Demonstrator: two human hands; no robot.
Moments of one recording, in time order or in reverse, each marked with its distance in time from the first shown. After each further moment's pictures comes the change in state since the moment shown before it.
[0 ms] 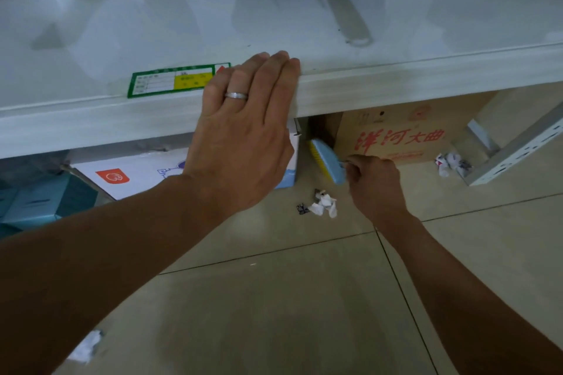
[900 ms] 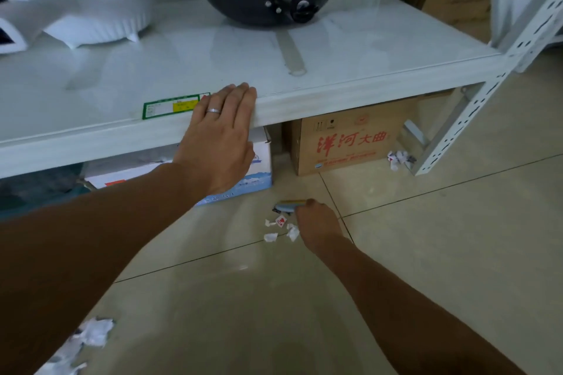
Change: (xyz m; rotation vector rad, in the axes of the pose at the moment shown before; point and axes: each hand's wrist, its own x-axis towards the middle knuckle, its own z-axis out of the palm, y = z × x) left_hand -0.001 -0.006 -0.031 -0.092 -0.210 0.064; right_hand -0.086 -0.054 -0.022 -0.335 -0.500 -0.033
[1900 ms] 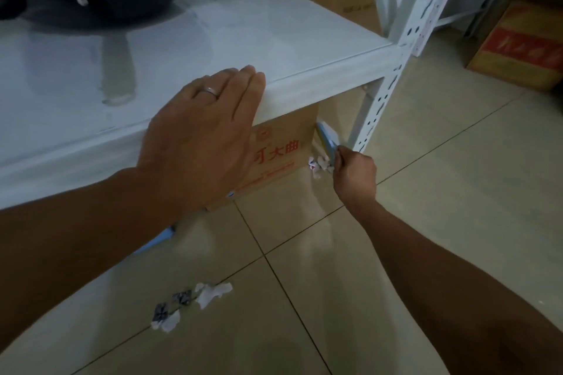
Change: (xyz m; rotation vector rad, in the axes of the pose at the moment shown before) left_hand 0.144 0.140 -0.002 -0.004 0.149 0.325; right_hand 0.061 0.274 -0.015 0.364 0.623 0.570
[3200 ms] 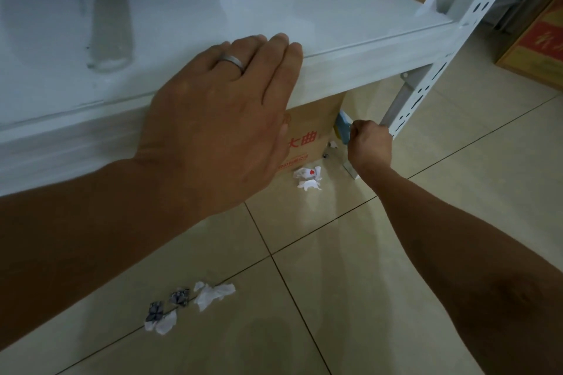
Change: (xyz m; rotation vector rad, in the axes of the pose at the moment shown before) left_hand 0.001 -0.001 0.013 -0.008 0.032 0.003; right_hand 0.066 -0.009 0.036 -0.148 -0.083 0.083
